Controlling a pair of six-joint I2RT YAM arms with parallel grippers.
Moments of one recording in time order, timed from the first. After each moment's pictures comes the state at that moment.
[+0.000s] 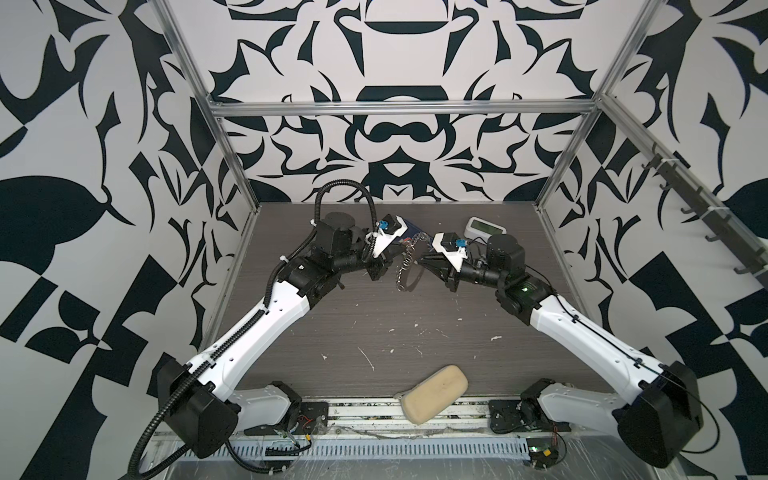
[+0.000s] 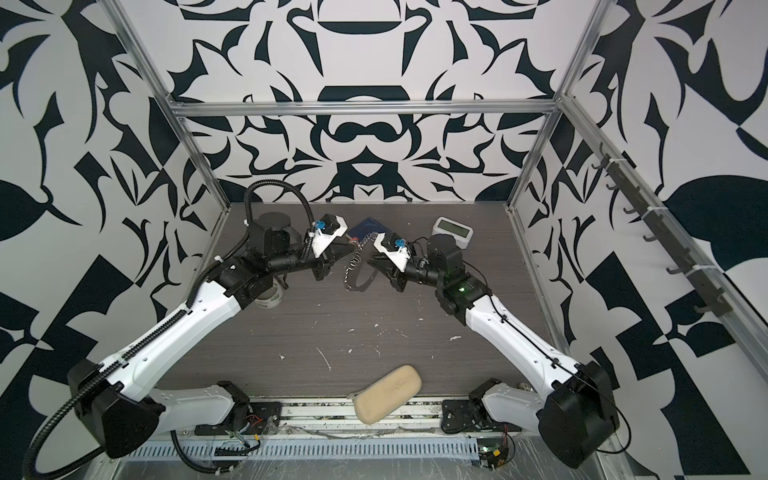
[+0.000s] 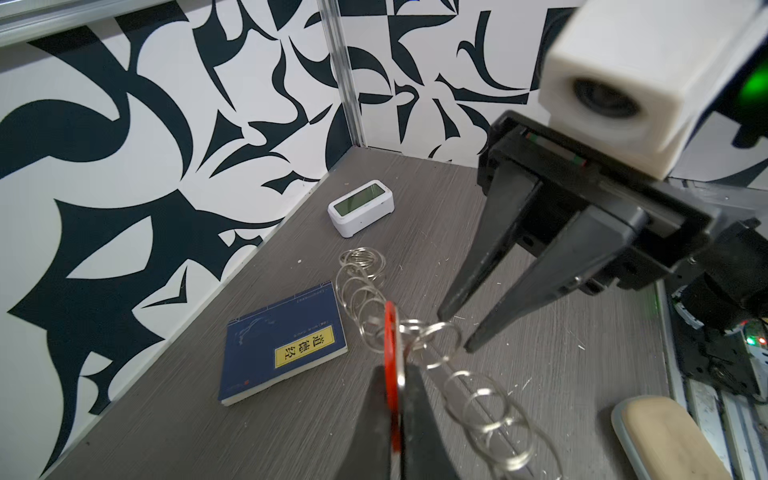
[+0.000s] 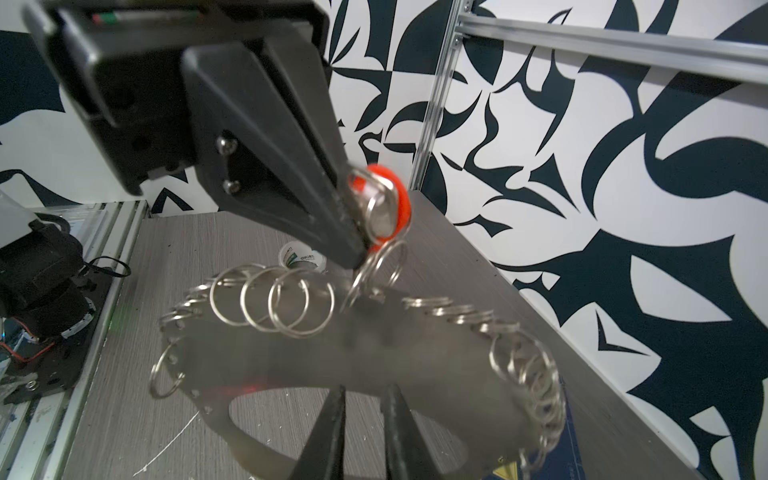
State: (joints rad) left arm -0.62 1.26 1.20 -0.30 0.47 0.34; right arm 0.51 1.17 0.92 0.04 -0.64 -0.29
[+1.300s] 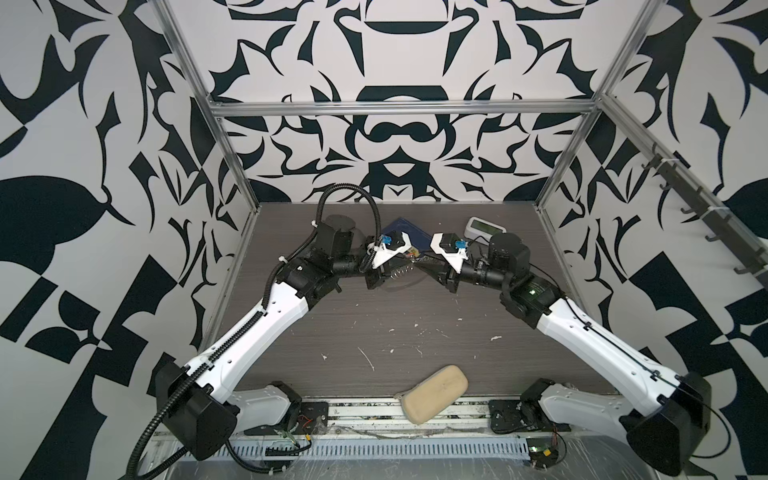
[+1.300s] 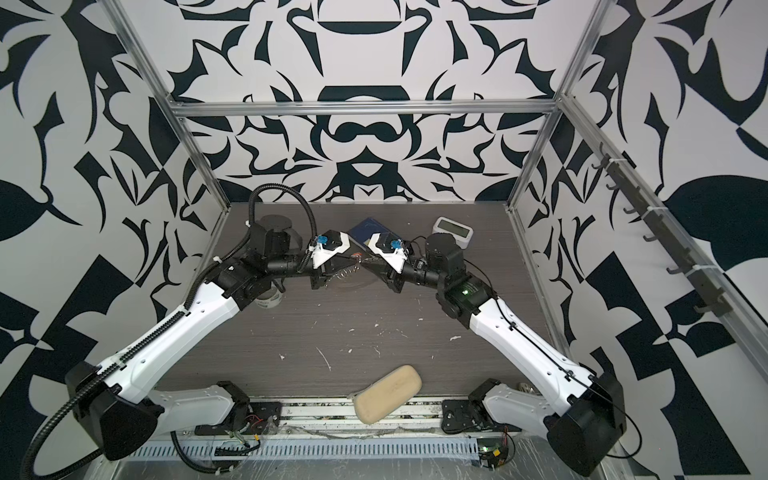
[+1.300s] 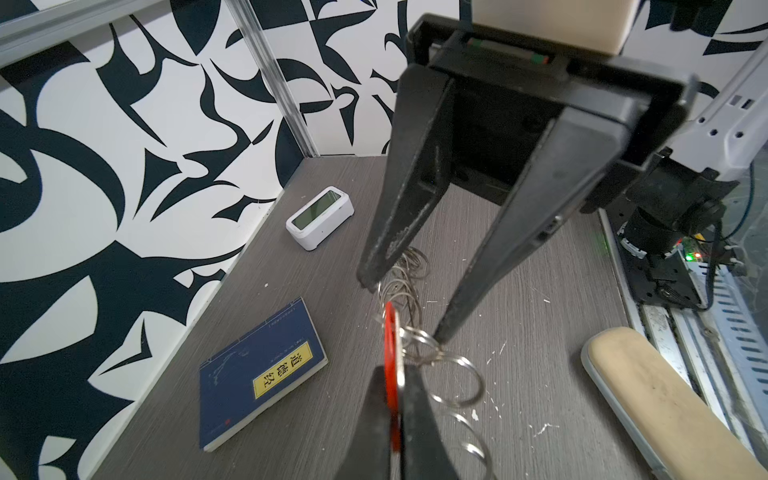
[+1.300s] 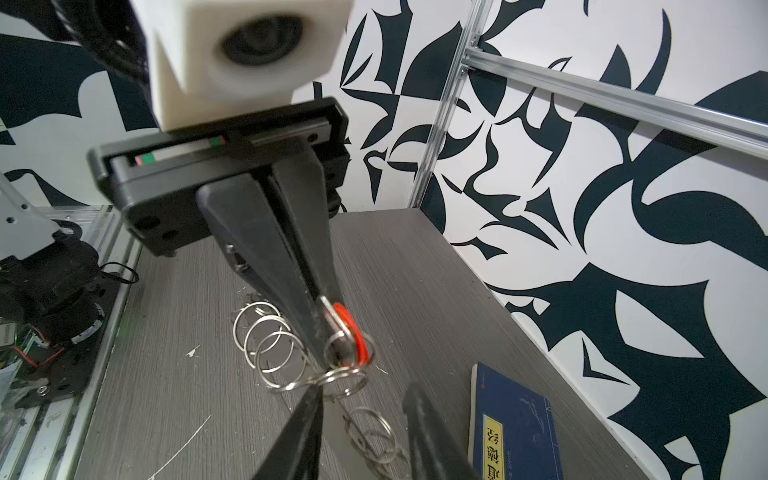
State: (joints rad) left arm -0.62 1.25 1.20 -0.38 0.61 0.51; right arm 0.58 1.13 0.97 -0.04 -0.57 -0.31
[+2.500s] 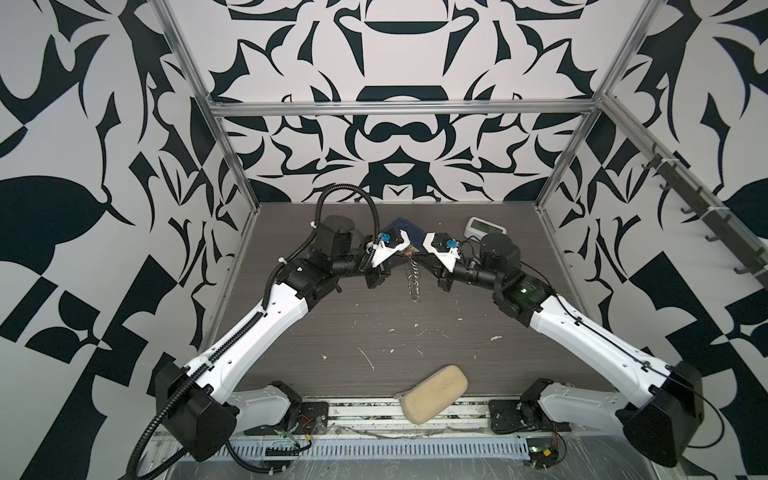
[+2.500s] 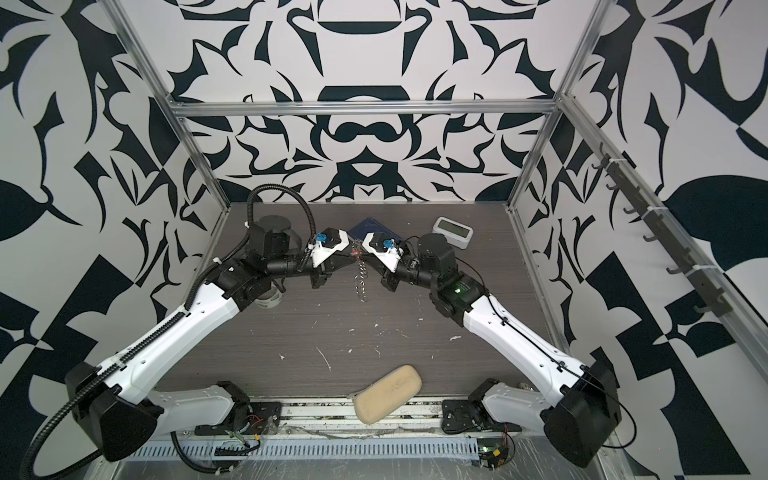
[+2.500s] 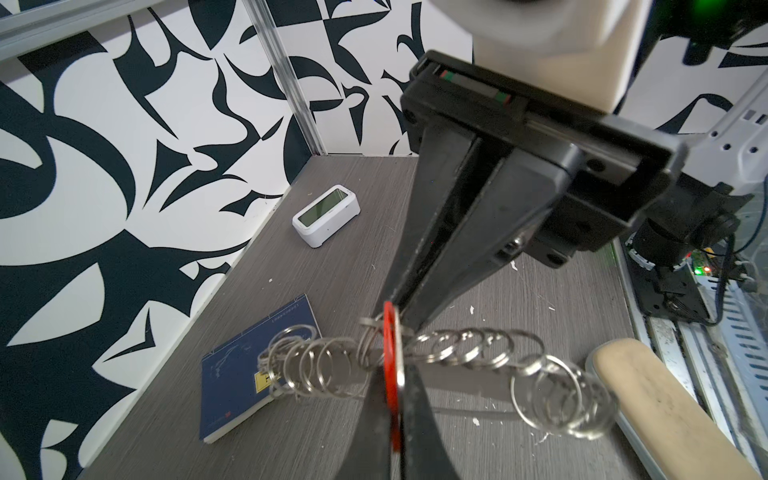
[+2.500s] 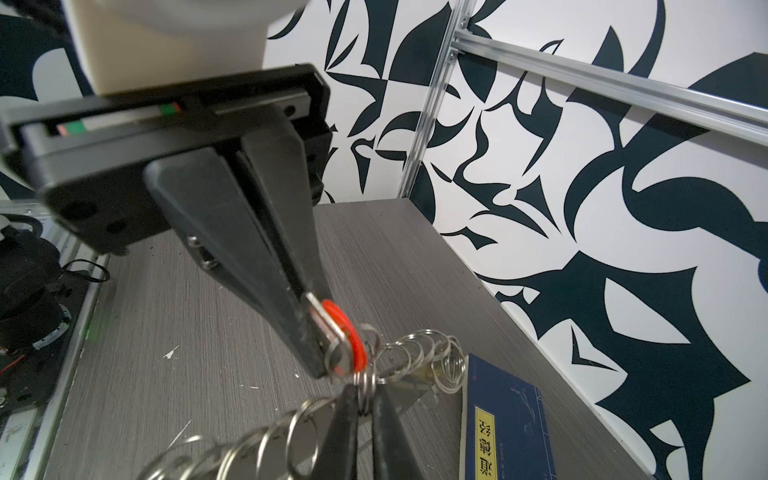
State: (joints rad) left arm -0.62 1.25 1.18 -0.35 0.59 0.47; right arm 0.61 1.17 0.98 -0.02 -0.49 -0.32
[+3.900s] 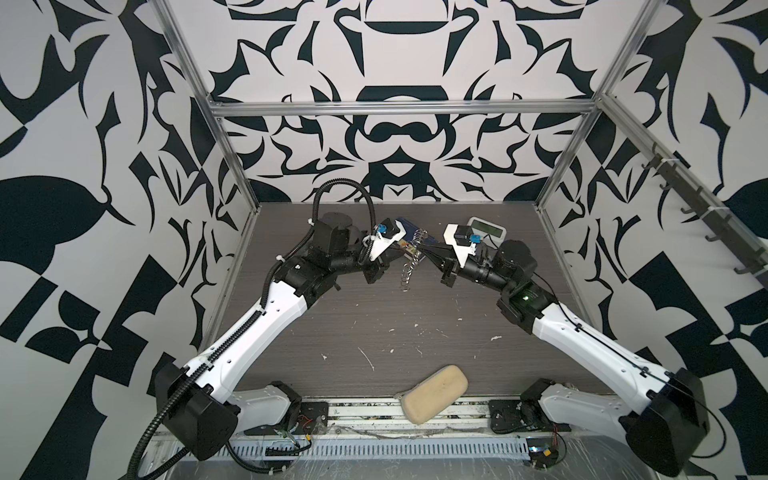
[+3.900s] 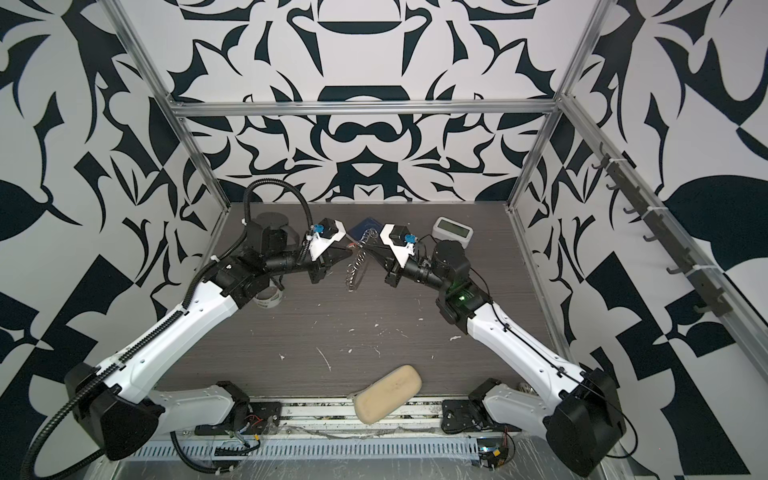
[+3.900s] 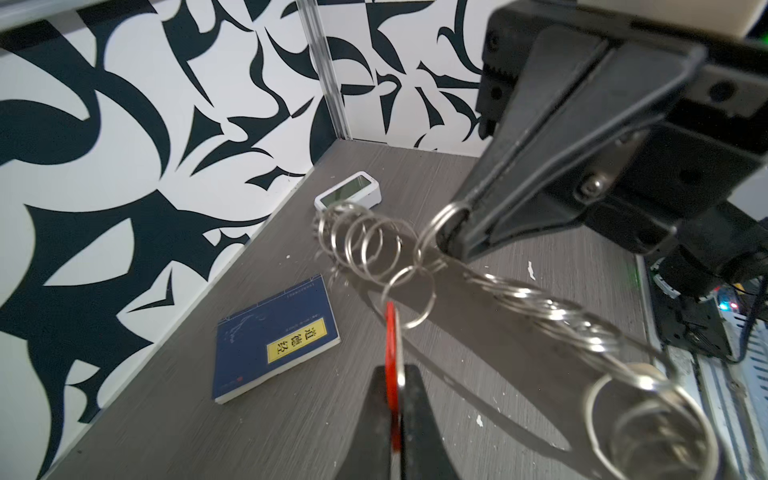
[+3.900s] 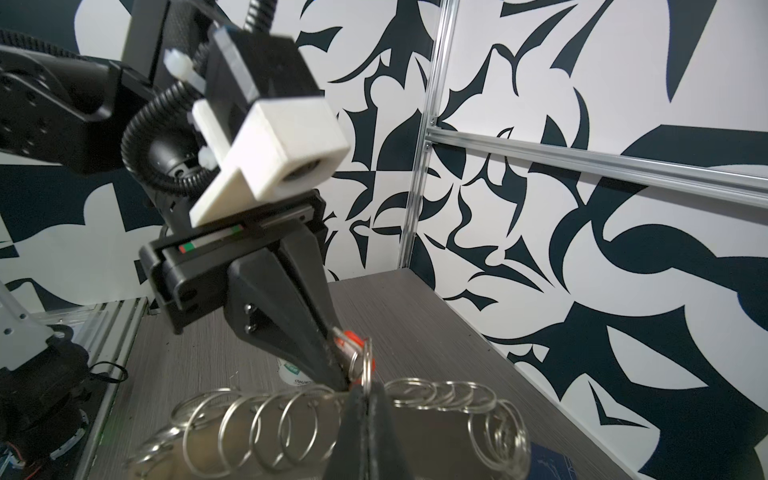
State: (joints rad) left arm -0.59 1.26 1.24 -0.39 0.50 0.39; right arm 0.55 1.12 0.84 0.34 -0.56 -0.09
